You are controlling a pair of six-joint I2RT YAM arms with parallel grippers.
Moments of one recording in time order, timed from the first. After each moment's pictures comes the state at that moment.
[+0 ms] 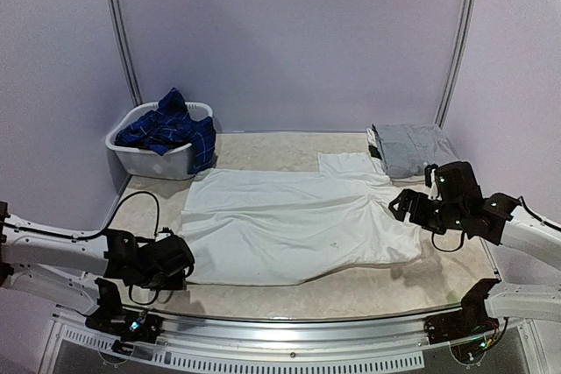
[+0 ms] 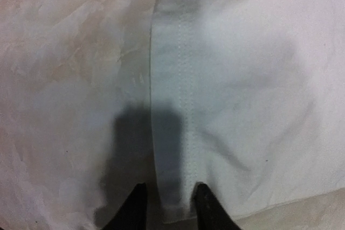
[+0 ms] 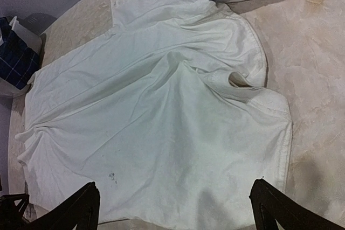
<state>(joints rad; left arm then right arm) -1.06 1.08 0.39 -0.67 -0.41 -1.11 0.54 0.92 0.60 -0.44 0.11 0.75</state>
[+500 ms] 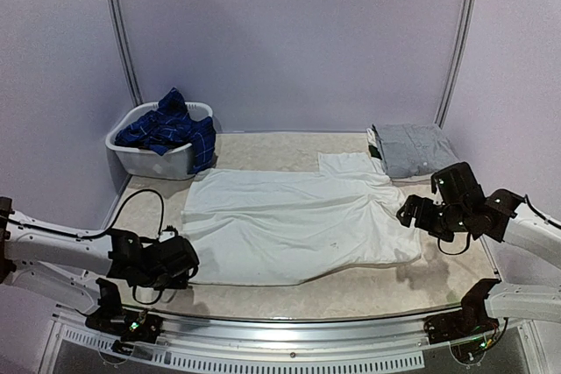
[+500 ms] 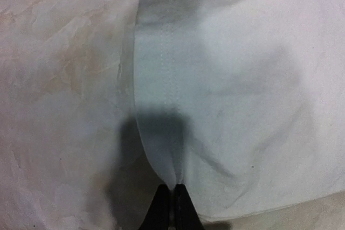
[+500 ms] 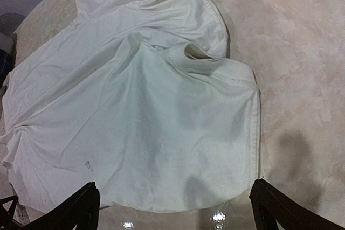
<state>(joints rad) -1.09 1.12 0.40 -0.64 -0.46 -1.11 0.54 0.90 0.63 -0.60 0.15 0.80</state>
